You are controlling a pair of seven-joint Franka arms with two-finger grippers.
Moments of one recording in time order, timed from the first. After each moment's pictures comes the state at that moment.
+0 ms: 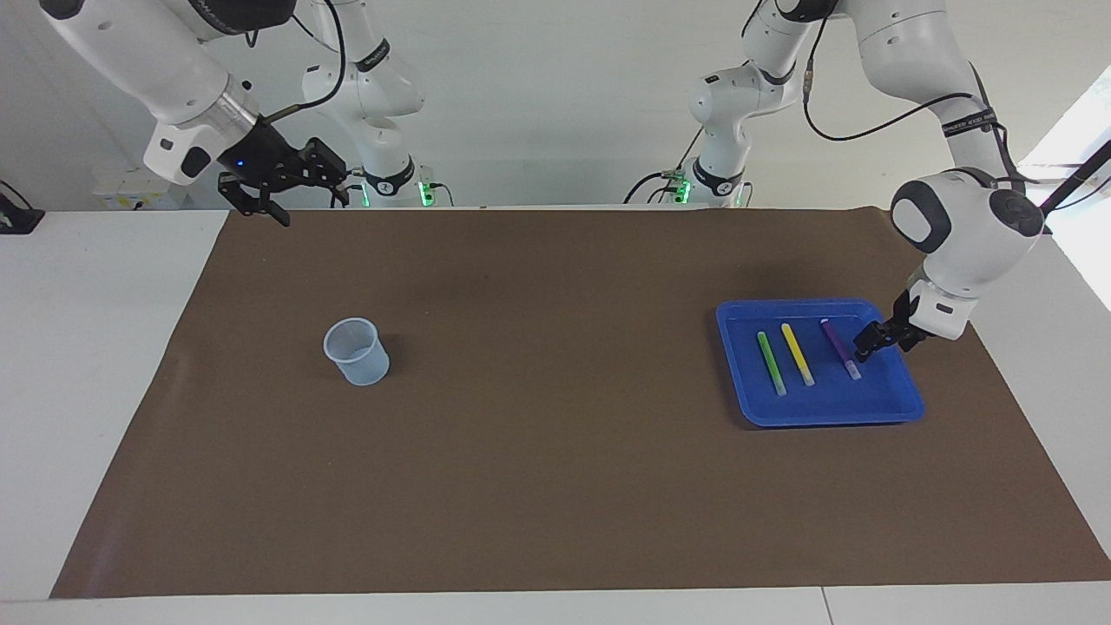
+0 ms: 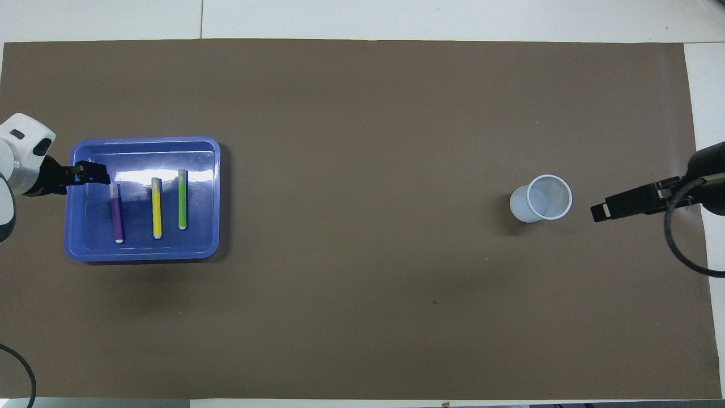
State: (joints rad) left arm 0.21 0.21 -0.04 -2.01 -0.01 2.26 0.03; right arm 0.02 -0.08 -0.04 -1.70 0.30 1.51 -0.18
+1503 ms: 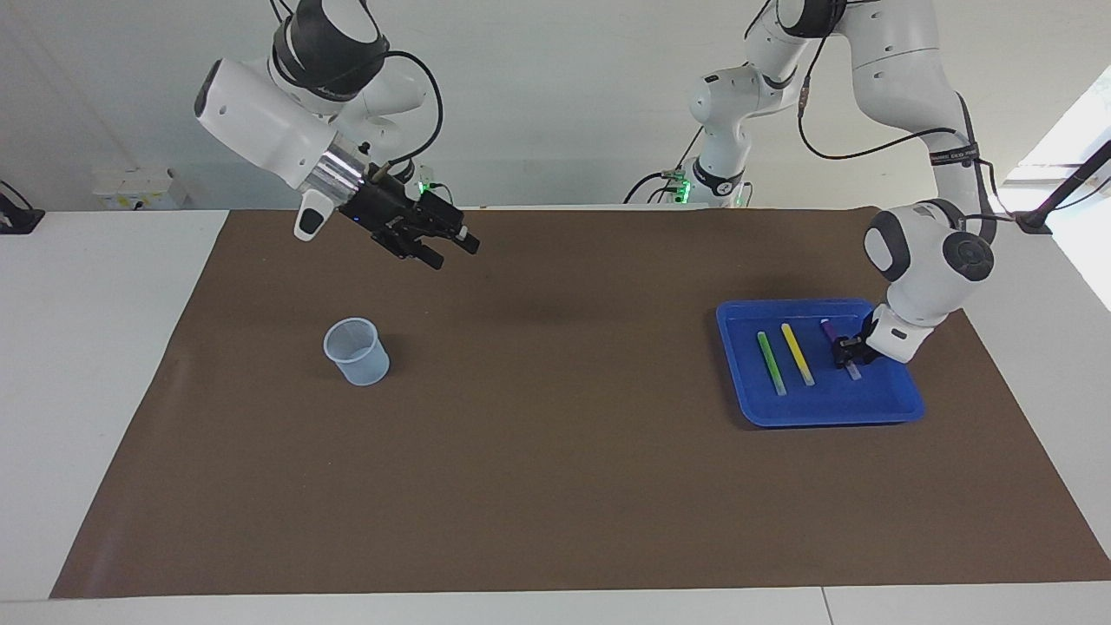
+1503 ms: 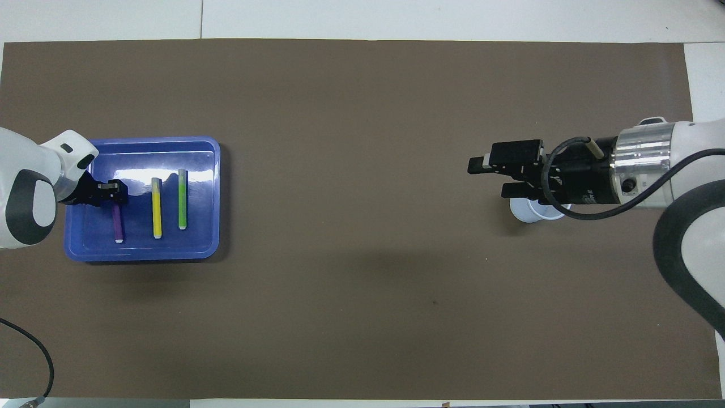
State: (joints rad) left arm 0.19 0.29 -0.05 -2.02 0.09 2.24 0.03; right arm 0.22 -0.09 -0.03 -1.99 0.87 2.07 0.20
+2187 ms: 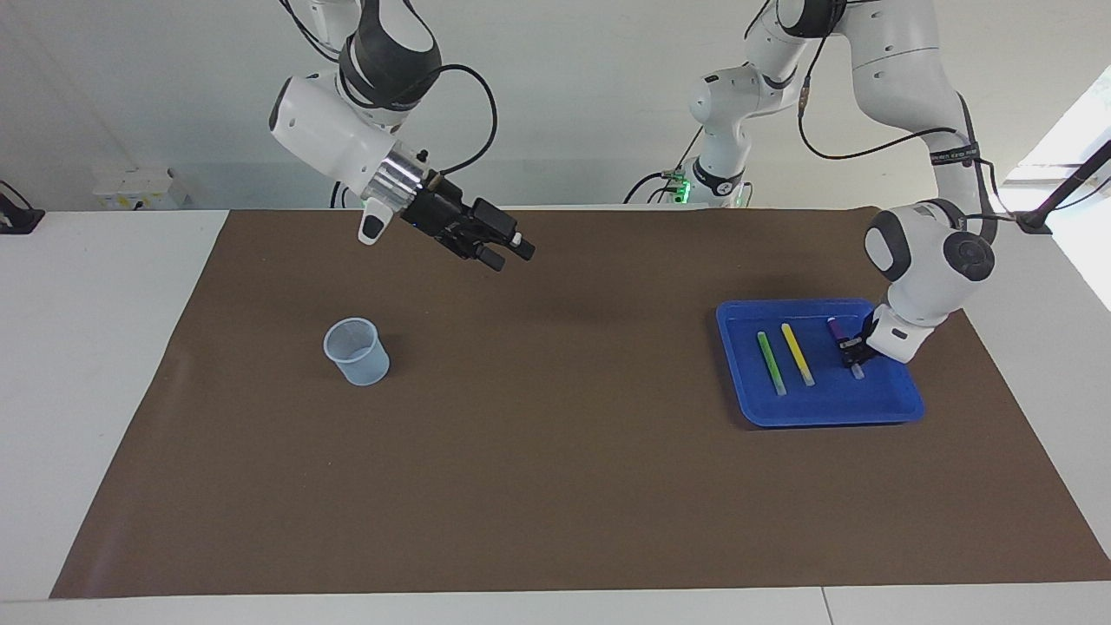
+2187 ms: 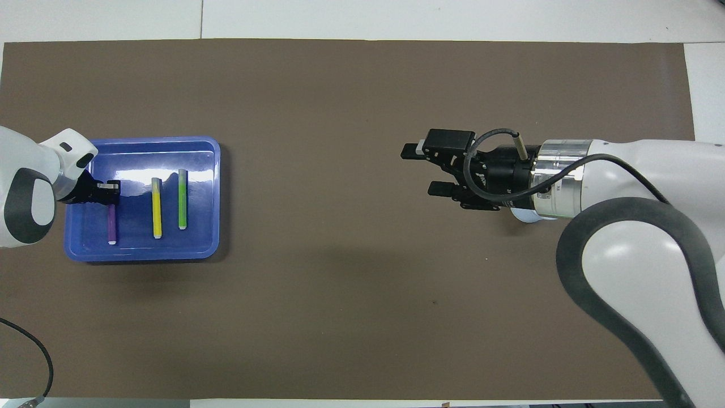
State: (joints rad) left arm 0.19 0.29 -0.06 -2.02 0.09 2.24 0.03; right arm 0.38 -0.06 -0.03 -2.04 1.04 2.33 0.31
